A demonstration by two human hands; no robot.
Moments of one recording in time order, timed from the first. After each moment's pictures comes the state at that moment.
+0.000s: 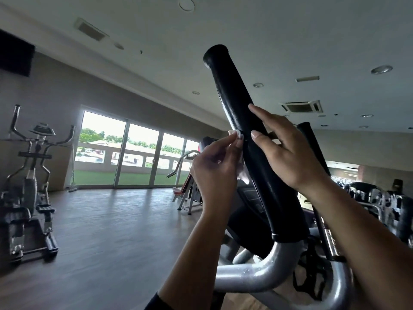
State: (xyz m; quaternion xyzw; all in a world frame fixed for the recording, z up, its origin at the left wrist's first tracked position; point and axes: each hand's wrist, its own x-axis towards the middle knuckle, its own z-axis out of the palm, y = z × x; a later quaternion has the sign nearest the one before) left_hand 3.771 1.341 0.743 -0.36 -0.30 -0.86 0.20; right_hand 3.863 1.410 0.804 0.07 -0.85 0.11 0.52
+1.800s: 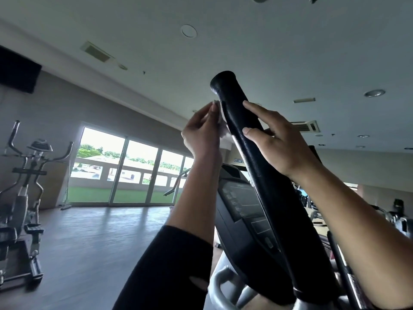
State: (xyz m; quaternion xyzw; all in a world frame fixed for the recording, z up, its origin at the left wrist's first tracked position) left_hand 3.689 1.341 0.859 -0.30 -0.19 -0.93 0.09; right_hand 3.822 1.391 0.864 0.03 -0.85 0.12 0.51
